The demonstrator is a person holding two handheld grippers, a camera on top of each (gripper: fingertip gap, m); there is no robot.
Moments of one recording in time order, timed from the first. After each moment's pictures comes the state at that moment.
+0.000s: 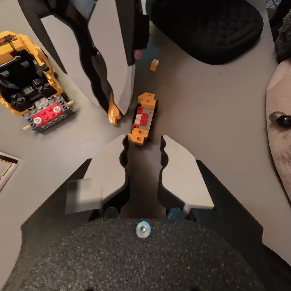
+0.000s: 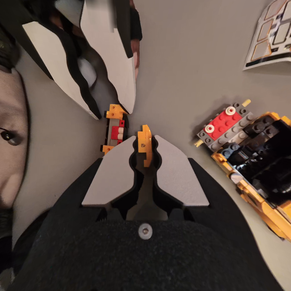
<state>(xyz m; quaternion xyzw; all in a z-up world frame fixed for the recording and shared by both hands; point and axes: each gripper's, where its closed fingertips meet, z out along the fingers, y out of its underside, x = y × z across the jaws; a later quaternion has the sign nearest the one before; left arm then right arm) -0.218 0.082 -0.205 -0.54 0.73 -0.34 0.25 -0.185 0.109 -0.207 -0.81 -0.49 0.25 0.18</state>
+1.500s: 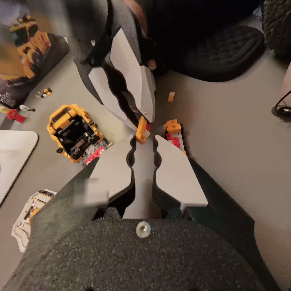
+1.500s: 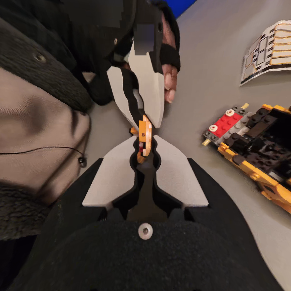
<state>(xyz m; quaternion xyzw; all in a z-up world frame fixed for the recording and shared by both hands) -0.182 0.106 -0.173 -0.41 0.76 -0.36 0.36 -0.182 0.102 -0.167 -0.76 -0.40 0.45 0.25</state>
